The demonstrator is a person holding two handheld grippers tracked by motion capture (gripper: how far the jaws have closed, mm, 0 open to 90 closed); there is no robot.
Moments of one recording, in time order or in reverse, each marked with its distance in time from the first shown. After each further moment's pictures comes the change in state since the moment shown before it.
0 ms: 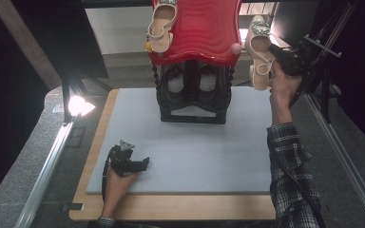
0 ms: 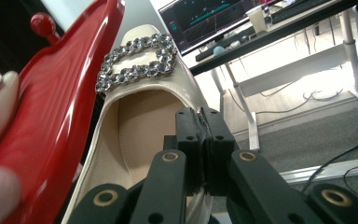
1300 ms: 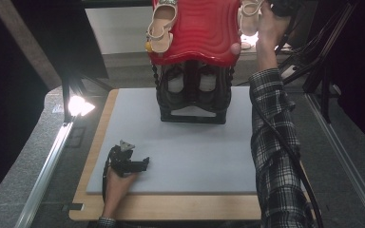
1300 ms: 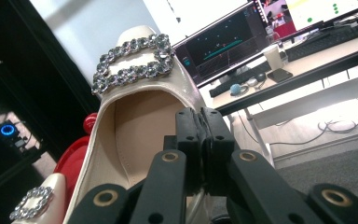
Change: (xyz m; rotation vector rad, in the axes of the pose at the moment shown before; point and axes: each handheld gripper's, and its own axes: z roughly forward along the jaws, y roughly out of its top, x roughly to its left) left arm -0.001 0.000 -0.001 0.001 0.008 0.004; right arm 0.094 0.097 0.064 -0.084 0.008 0.007
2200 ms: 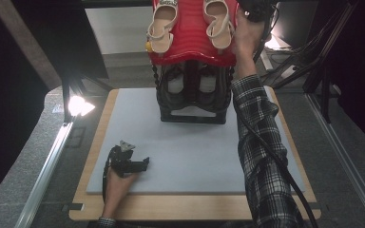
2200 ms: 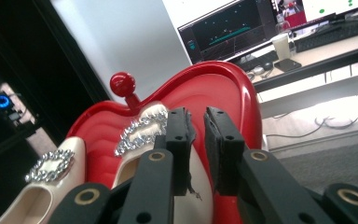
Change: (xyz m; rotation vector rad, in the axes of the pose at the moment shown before) left arm -0.001 0.000 0.000 -0.004 0.002 0.005; right arm 0.046 -0.035 0.008 0.052 -0.012 -0.086
